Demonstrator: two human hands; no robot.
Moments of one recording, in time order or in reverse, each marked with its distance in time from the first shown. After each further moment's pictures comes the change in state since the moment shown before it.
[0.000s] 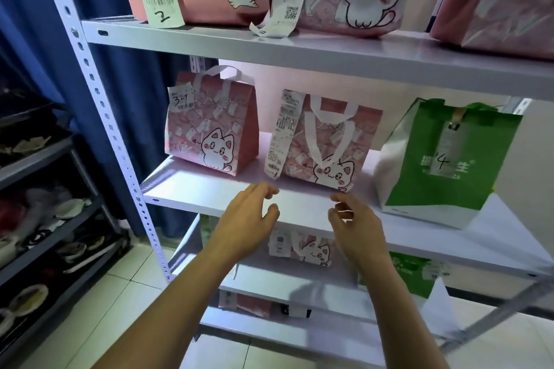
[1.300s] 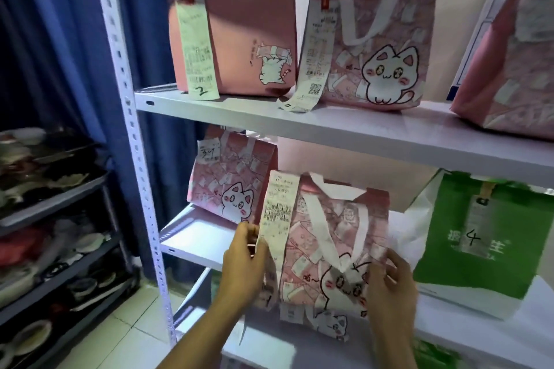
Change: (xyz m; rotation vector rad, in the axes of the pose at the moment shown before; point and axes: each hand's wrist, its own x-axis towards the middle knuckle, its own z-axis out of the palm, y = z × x) left_hand 0.029 -0.014 -0.002 -0.475 0.373 -0.302; right_hand 0.017 -0.017 0.005 0.490 0.338 0.161
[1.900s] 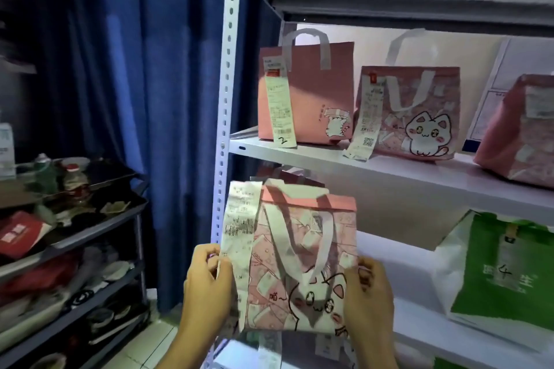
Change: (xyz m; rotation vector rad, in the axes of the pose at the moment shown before) left_hand -0.032 0.010 -0.210 -0.118 0.258 0.006; right_hand -0.132 -0.094 0.097 -0.049 -0.115 -0.117
